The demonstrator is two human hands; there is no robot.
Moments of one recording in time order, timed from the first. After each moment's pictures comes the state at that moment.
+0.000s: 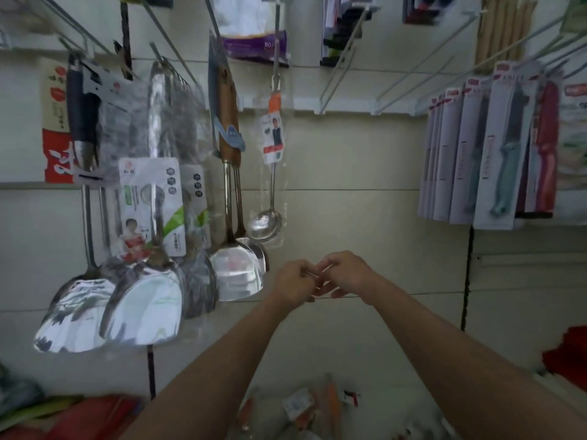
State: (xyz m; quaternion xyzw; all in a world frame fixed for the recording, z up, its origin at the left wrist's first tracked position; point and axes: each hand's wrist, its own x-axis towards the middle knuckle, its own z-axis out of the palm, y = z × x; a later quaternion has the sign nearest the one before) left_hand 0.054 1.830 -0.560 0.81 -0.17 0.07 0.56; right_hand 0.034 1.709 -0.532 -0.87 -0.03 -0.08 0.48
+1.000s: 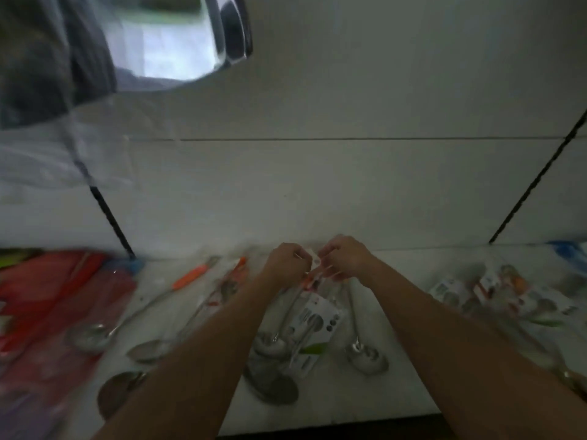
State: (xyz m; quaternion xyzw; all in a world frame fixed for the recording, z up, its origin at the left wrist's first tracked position) left_hand 0.163 1.838 -0.830 0.87 -0.02 -0.14 0.47; right_hand 0.156 1.702 -0.811 -0.87 0.11 0.14 0.47
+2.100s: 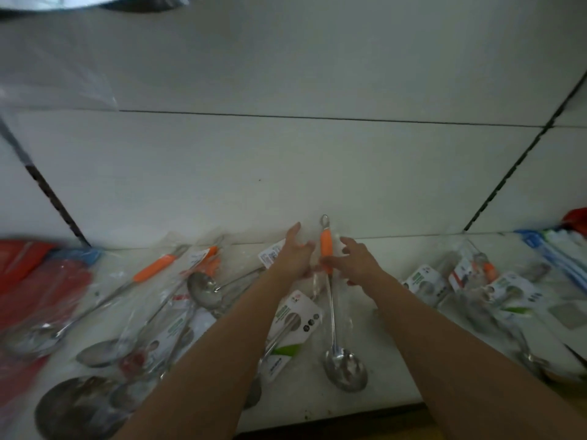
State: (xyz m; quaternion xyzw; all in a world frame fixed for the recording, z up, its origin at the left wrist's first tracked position) left_hand 0.171 1.781 -0.860 0.73 0.03 -0.20 0.66; right_hand 0.153 1.652 -0.859 -0.87 0.17 0.08 0.45
